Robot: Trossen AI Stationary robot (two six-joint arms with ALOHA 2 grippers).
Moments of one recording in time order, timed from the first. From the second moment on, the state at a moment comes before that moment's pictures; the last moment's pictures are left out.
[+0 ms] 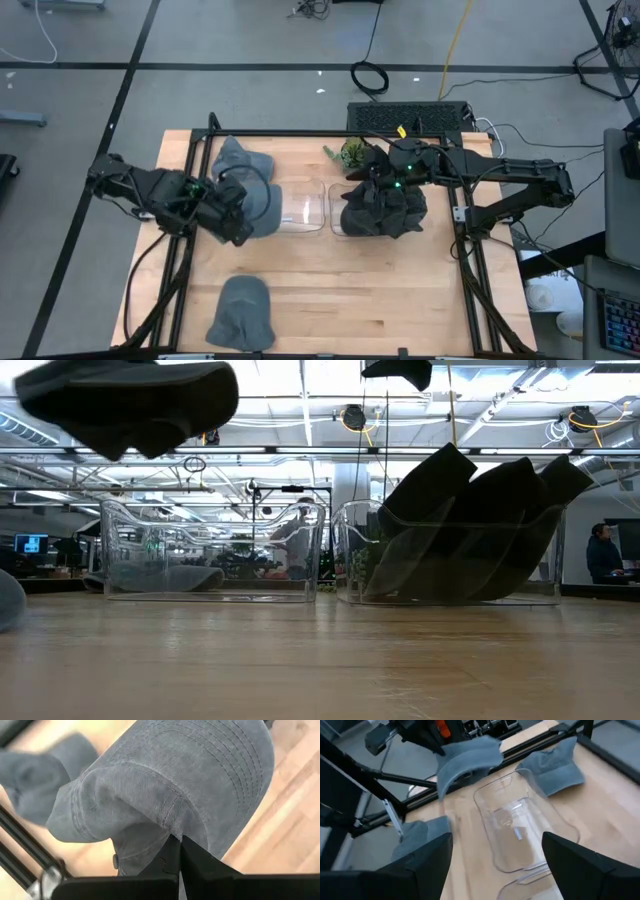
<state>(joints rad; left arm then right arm) -0.37 1.35 1.59 -1.57 -0.34 -1.10 -0.06 1.30 1.33 -0.50 -0.06 0.42</state>
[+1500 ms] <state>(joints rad) -0.08 1.59 2.06 -1.31 -0.70 -0.25 -0.07 1.31 1.34 -0.15 0.14 0.70</state>
